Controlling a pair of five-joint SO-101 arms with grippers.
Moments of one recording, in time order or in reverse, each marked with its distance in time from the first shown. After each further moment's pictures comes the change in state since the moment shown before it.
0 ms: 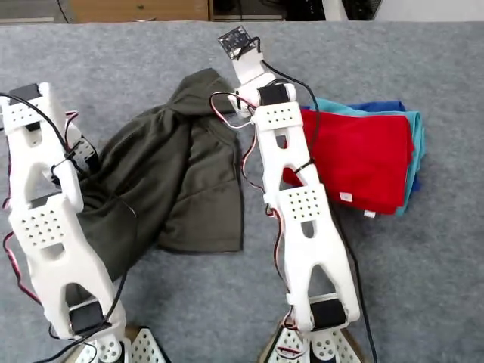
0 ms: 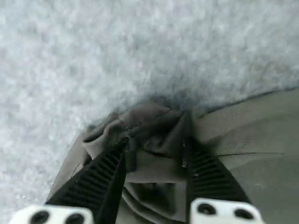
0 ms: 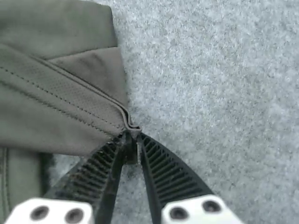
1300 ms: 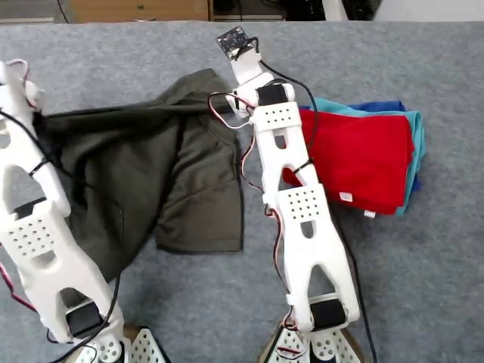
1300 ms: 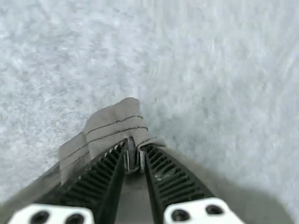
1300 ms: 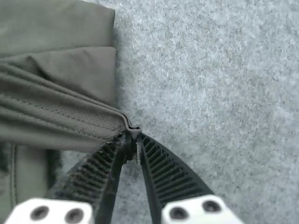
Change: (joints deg) left arm -6.1 -2.9 -22.6 -7.6 21.6; right arm -0.4 0.0 0.0 0.0 -0.2
